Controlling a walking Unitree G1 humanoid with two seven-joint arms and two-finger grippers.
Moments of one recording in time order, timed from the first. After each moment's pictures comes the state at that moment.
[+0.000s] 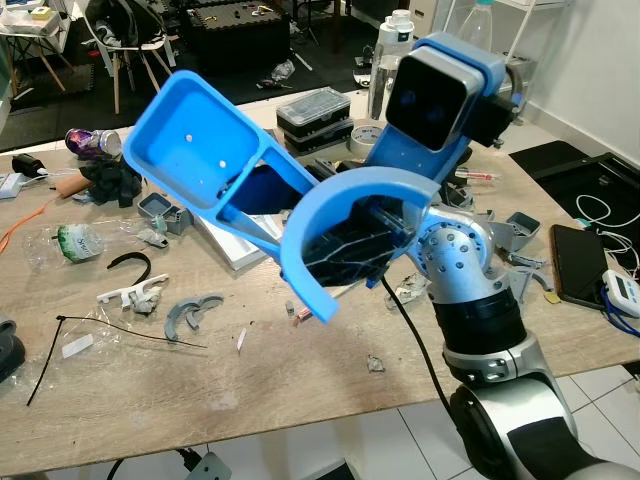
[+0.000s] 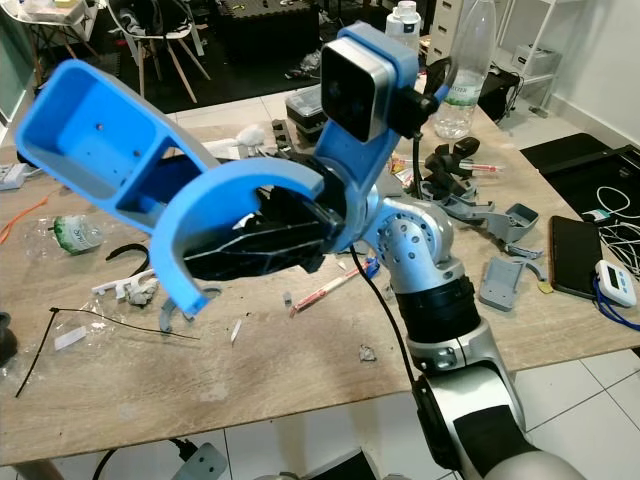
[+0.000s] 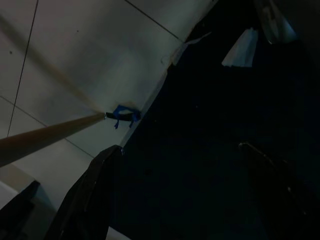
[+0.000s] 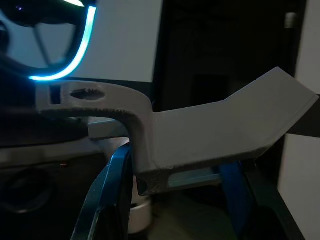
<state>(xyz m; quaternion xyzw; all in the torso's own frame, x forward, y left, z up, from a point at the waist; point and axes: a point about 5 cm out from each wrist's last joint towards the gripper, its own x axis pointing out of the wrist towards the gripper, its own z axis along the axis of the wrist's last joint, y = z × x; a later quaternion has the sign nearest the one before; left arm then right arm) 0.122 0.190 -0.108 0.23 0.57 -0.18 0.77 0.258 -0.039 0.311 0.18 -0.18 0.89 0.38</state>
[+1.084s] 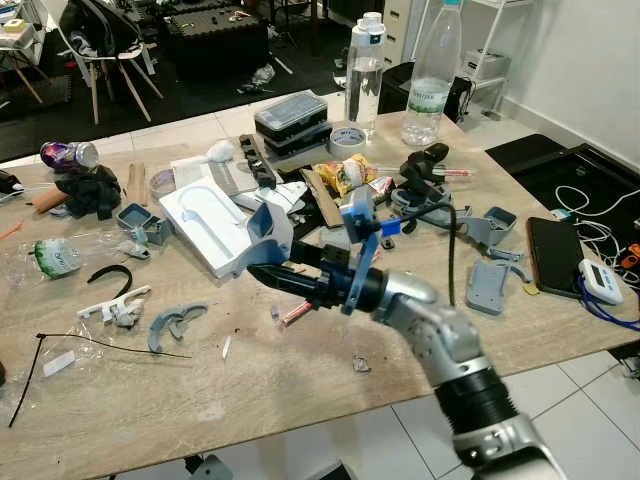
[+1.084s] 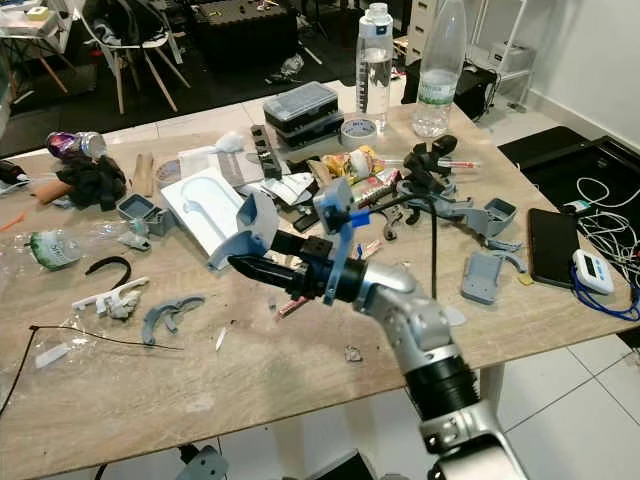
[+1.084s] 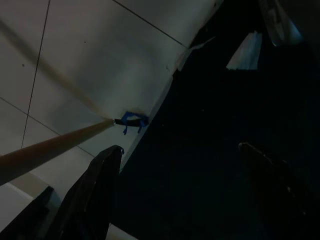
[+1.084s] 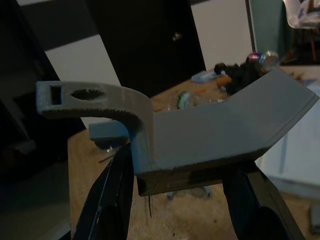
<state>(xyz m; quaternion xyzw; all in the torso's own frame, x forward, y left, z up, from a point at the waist) 0.120 0.189 -0.109 0.24 0.56 -0.17 0.77 0.300 -0.046 0.165 0.13 -0.01 0.58 0.81</state>
